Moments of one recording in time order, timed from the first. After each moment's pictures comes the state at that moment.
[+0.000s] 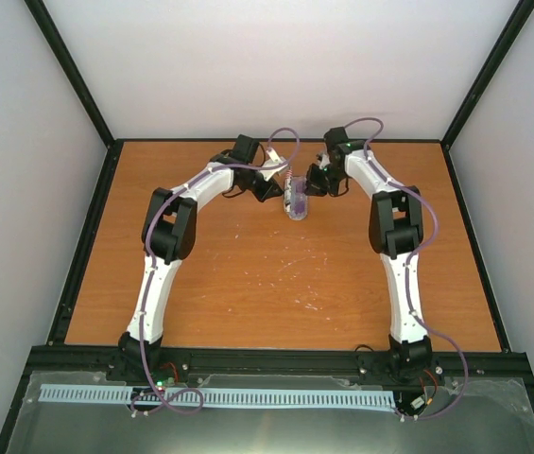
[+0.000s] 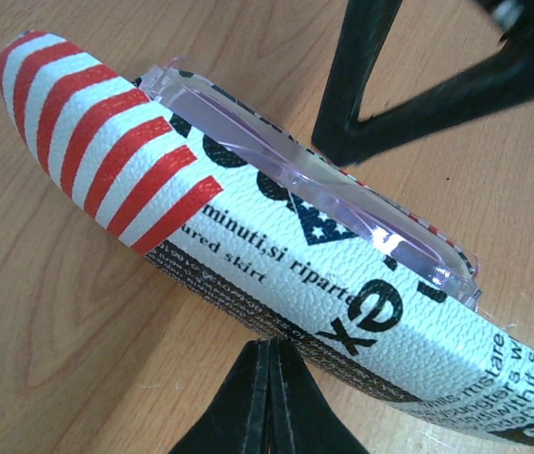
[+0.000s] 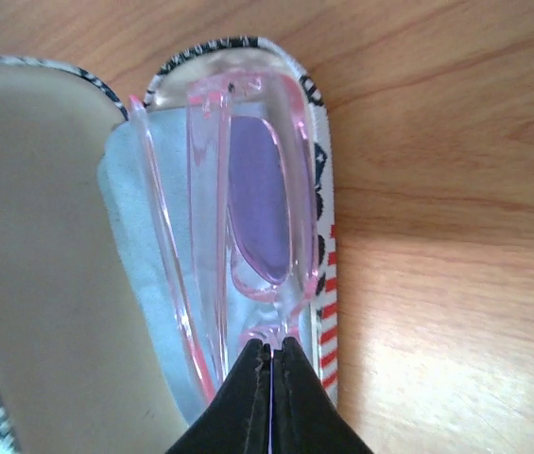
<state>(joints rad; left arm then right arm) -0.42 2.40 1.99 -0.58 0.56 0.40 0.26 2.44 2.11 -0.92 -0.48 0.49</state>
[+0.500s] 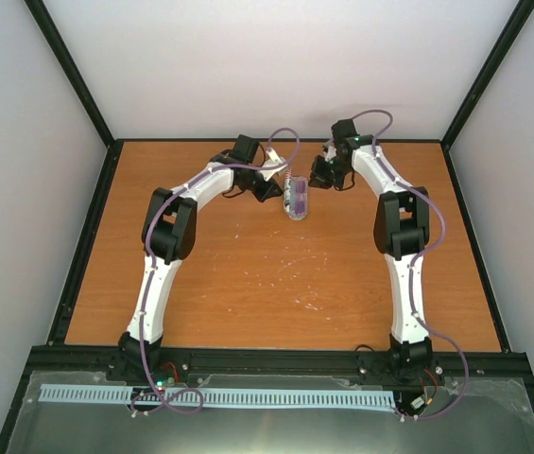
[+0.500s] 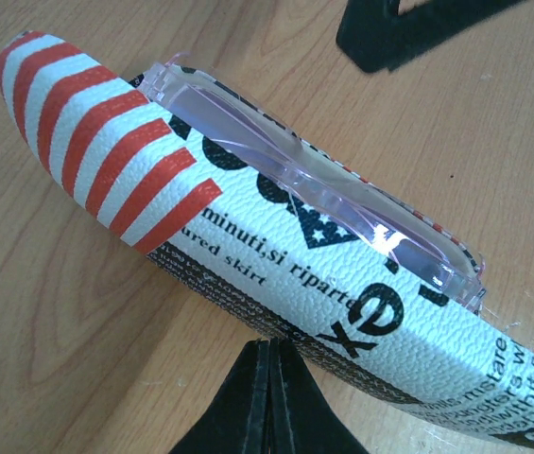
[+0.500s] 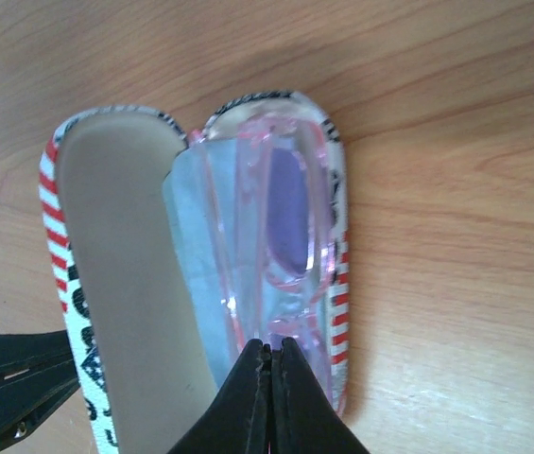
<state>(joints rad) -0.42 2.40 1.99 -0.59 0.56 0.40 0.22 2.37 2.12 -0.93 -0.49 0.48</state>
